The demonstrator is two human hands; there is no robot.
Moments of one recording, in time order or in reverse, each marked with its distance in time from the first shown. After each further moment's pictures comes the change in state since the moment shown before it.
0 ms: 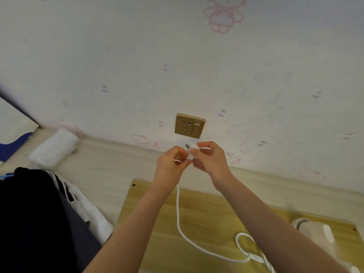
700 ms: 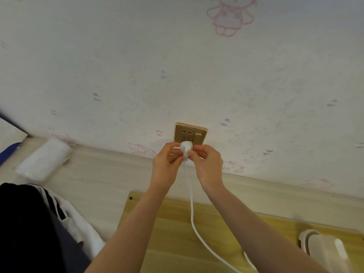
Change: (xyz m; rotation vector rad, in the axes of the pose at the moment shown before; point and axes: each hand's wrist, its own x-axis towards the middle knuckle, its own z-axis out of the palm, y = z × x) left_hand 0.046 -0.019 0.002 -0.208 0.043 -0.029; right_hand 0.031 0.002 0.029 -0.194 0.228 -0.205
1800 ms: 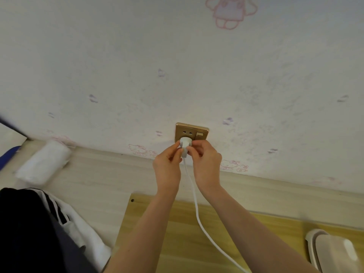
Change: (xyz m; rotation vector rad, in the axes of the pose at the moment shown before) left_hand 0.005 0.001 0.018 -0.203 0.217 -0.161; right_hand 0.007 0.005 0.014 -0.081 0.082 -0.244
